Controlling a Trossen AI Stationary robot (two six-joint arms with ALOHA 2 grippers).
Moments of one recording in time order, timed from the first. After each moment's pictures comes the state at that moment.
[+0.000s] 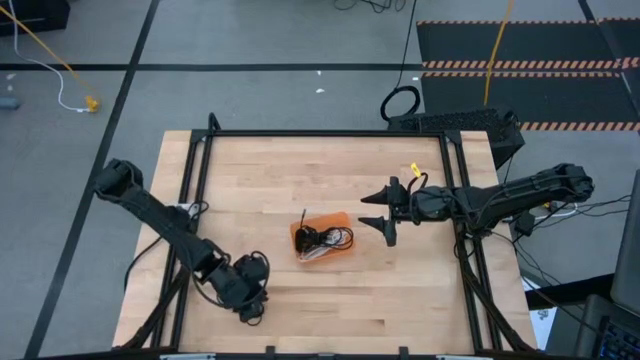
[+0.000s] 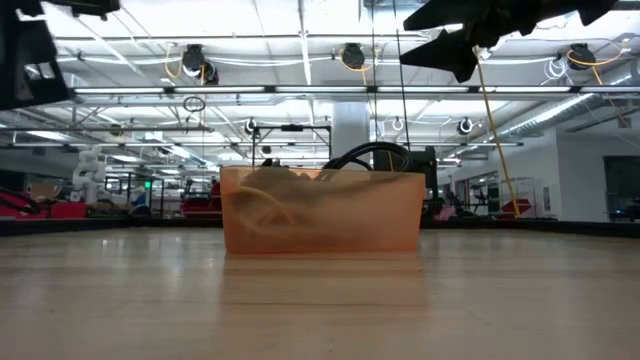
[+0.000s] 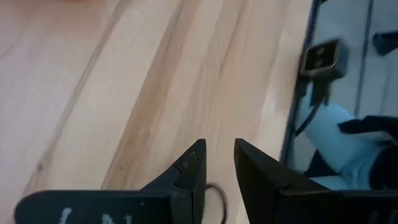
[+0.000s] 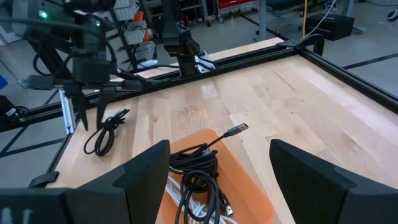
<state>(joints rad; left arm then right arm) -0.69 1.42 0.84 -0.32 -0.14 -1.09 0.15 1.01 0.60 0.13 0.23 0.29</state>
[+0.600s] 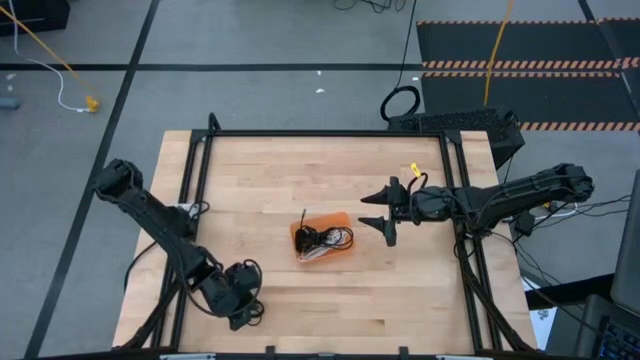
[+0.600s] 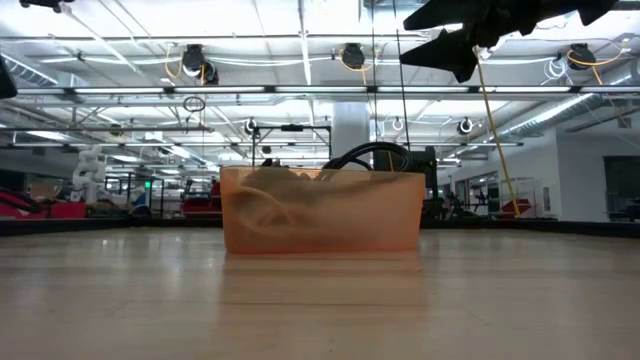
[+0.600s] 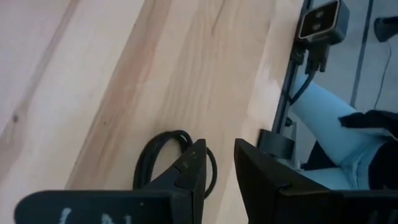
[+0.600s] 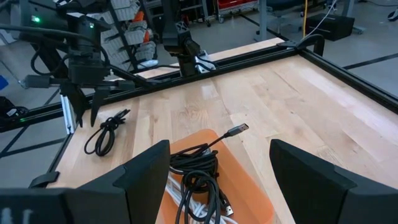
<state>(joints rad) -0.78 1.42 0.84 -0.35 -0.13 -1.18 0.15 1.01 0.60 0.13 0.23 0.29</state>
